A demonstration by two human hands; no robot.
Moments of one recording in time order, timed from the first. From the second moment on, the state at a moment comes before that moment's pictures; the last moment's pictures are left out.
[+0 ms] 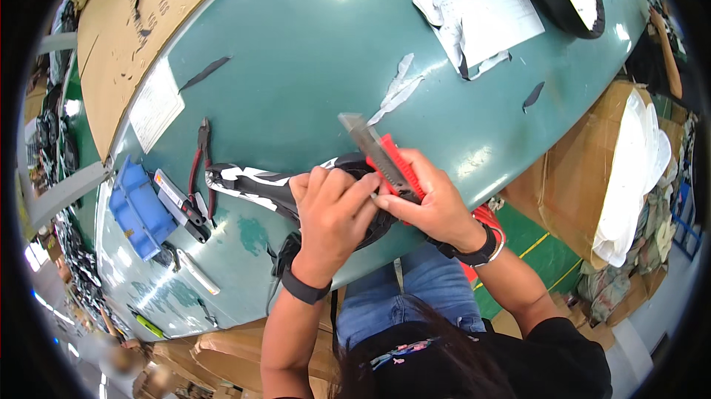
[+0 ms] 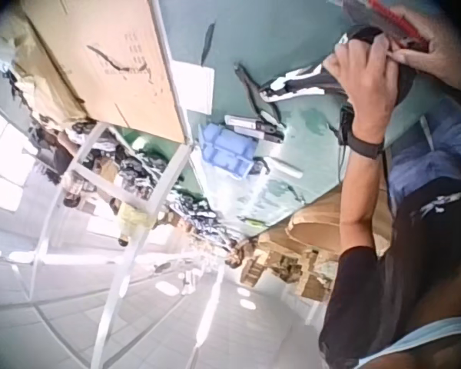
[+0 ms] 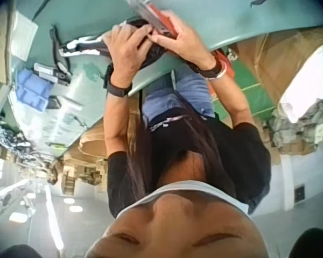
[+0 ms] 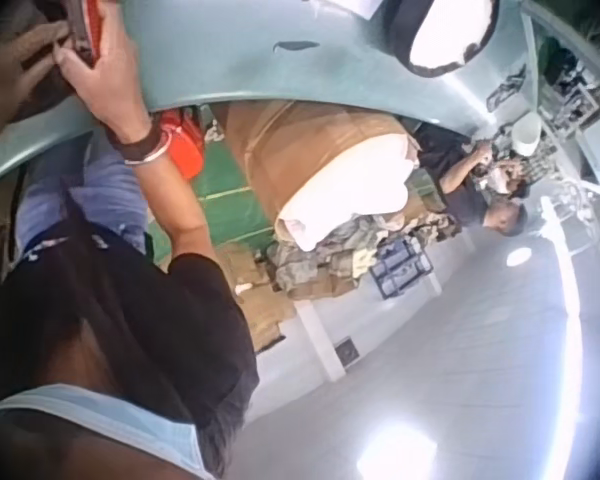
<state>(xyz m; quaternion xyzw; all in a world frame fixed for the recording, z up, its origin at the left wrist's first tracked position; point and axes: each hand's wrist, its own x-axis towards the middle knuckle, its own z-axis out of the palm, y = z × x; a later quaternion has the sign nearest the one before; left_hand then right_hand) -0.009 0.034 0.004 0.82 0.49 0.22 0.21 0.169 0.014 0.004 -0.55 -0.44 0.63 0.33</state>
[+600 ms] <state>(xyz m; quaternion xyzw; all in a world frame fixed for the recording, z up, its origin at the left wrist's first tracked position) -0.036 0.043 0.002 0.78 0.42 0.19 0.42 0.214 0.036 0.008 -0.44 -0.86 0.23 0.13</state>
